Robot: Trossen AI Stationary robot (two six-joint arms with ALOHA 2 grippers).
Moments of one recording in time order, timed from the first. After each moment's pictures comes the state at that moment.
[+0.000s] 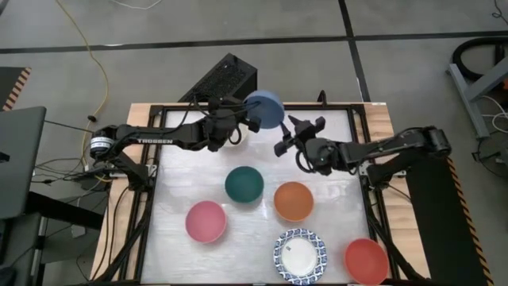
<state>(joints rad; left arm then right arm) 0.18 1.57 1.23 0.15 -0.91 -0.18 0.10 1.28 0.96 0.17 1.09 0.16</state>
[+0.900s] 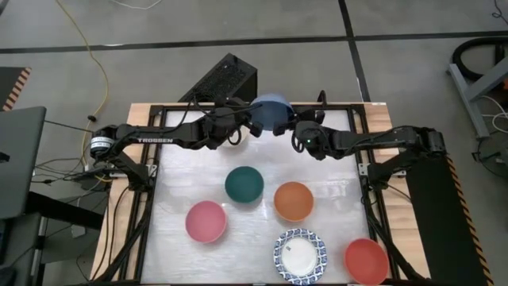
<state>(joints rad) 0.19 1.57 1.23 0.17 -0.72 -0.10 -0.09 1.33 0.96 0.10 1.00 0.49</state>
